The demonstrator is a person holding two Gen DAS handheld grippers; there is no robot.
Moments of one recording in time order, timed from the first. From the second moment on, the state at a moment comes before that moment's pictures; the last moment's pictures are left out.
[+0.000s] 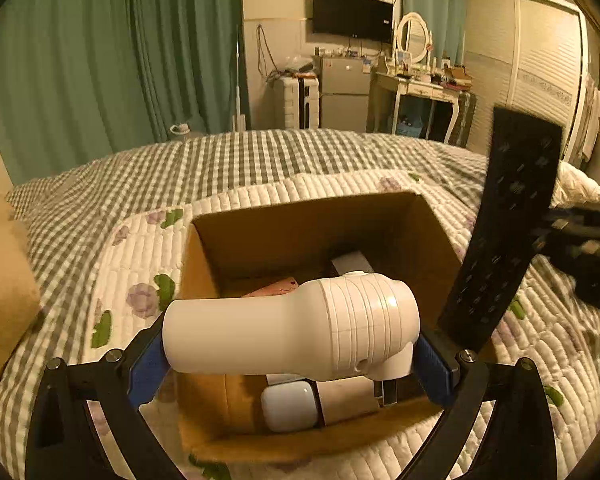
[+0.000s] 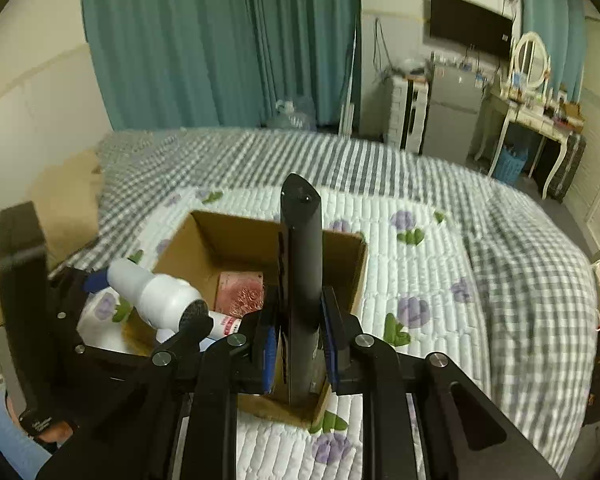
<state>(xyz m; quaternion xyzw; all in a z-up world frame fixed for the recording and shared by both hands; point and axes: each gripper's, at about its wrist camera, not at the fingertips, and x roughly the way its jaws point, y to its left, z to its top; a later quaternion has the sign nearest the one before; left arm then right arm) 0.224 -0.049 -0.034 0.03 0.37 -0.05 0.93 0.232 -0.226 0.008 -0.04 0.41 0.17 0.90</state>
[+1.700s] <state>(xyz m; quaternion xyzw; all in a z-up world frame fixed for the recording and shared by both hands) 0.216 -0.048 -0.043 0.02 0.37 -0.08 0.93 0.232 -0.200 -0.026 0.03 0.46 0.29 0.84</state>
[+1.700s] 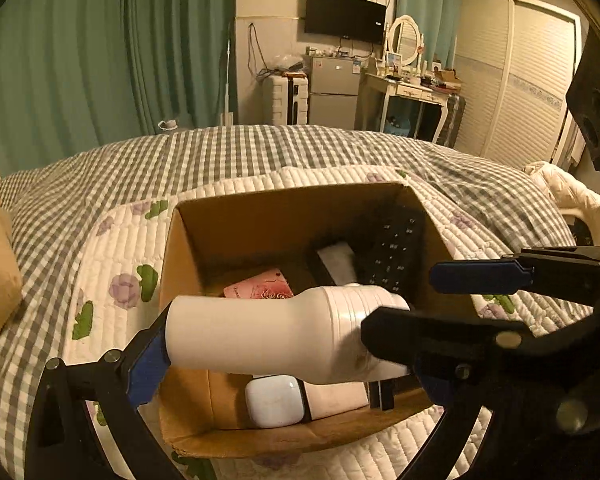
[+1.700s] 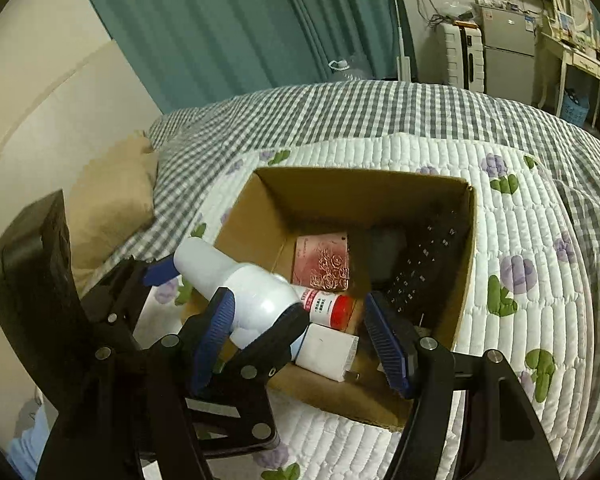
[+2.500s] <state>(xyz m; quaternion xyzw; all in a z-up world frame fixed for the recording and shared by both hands) 0.201 -0.062 -0.045 0.05 0.33 -0.12 0.94 0.248 -0.183 -0.060 0.01 0.49 0.26 0.83</state>
